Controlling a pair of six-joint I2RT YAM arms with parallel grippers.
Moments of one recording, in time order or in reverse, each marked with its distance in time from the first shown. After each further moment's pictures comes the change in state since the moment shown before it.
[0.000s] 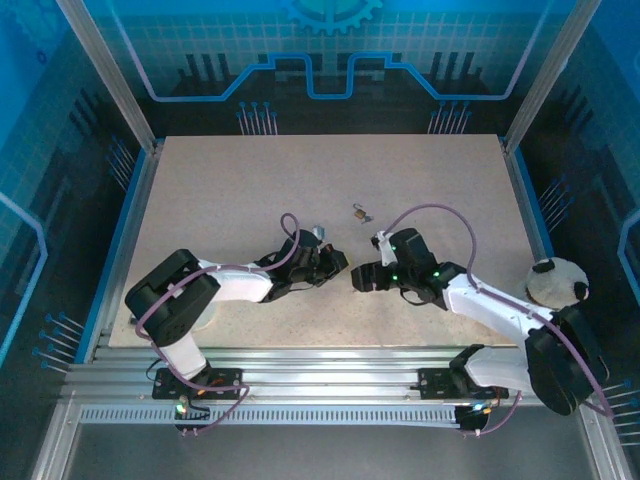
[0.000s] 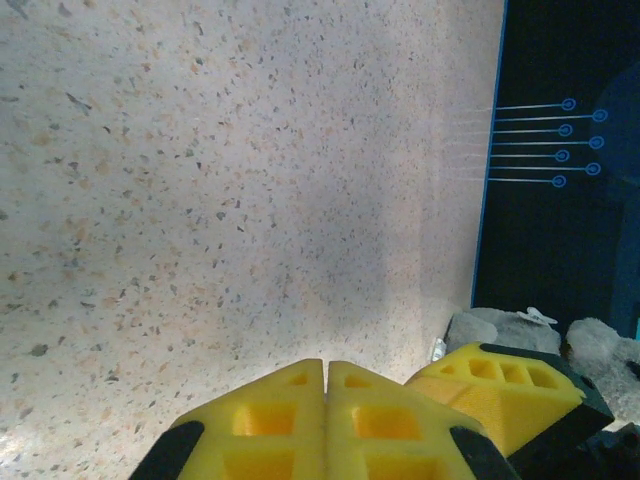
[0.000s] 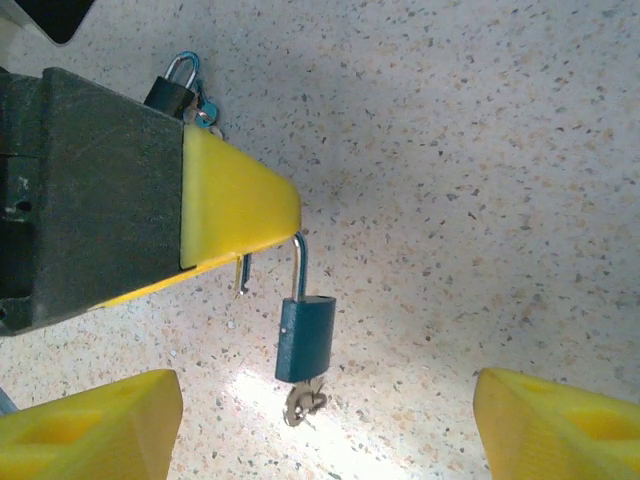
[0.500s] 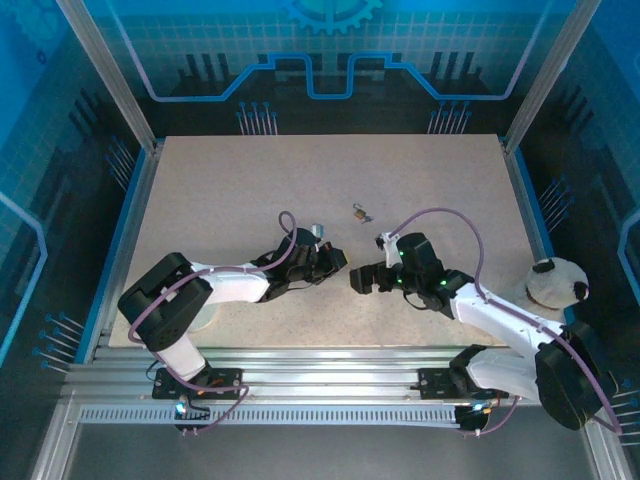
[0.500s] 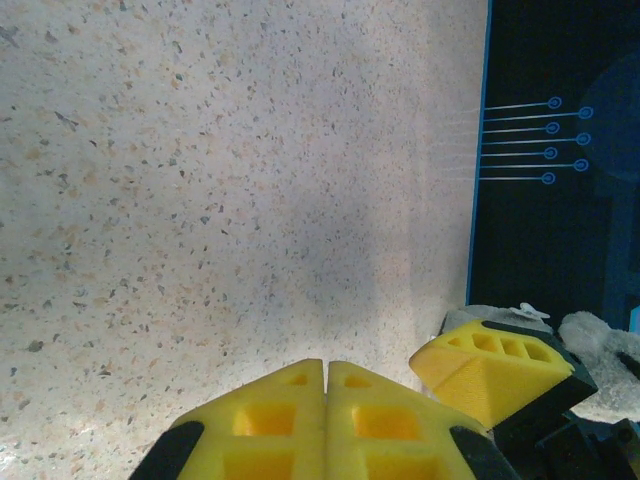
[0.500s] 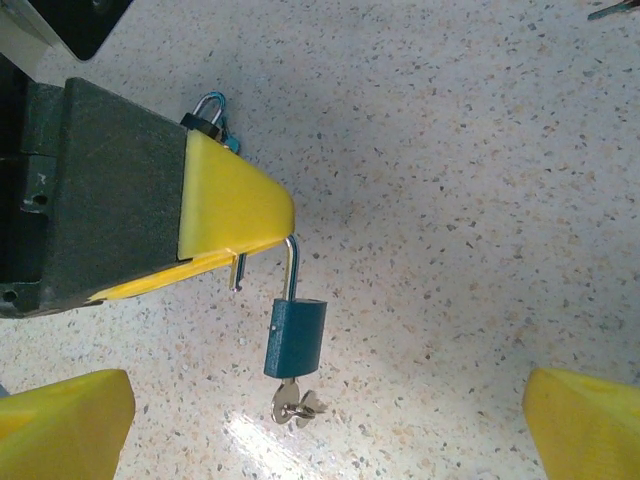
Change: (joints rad) left arm 0.002 -0.040 -0.001 -0.024 -0.004 0.026; right arm -0.003 -0.068 -0.055 0.077 0.003 -0.008
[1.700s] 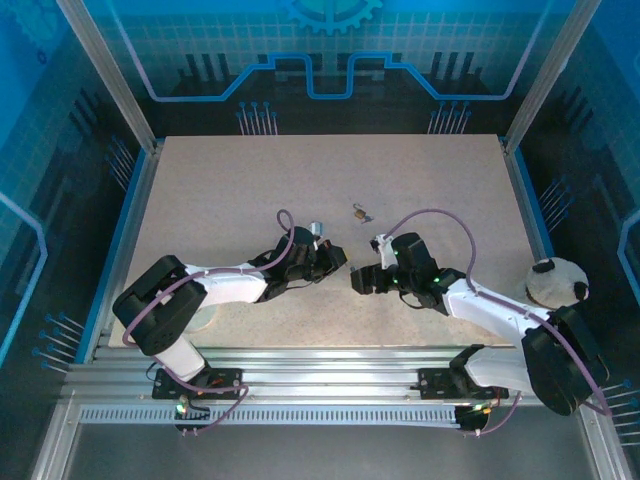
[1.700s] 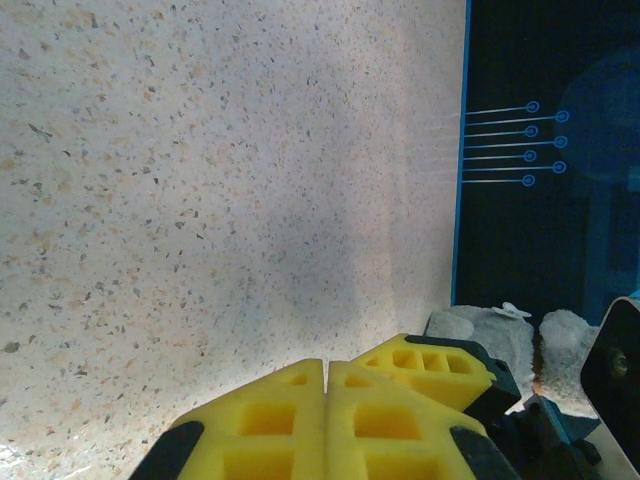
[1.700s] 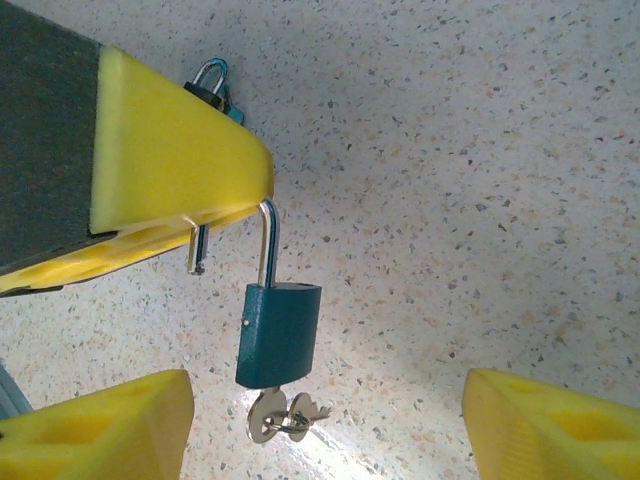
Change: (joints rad) left arm 0.000 -0.032 0.000 -0.004 -0.004 0.000; right arm 0.001 0.086 -0.002 0.045 -0.052 0.008
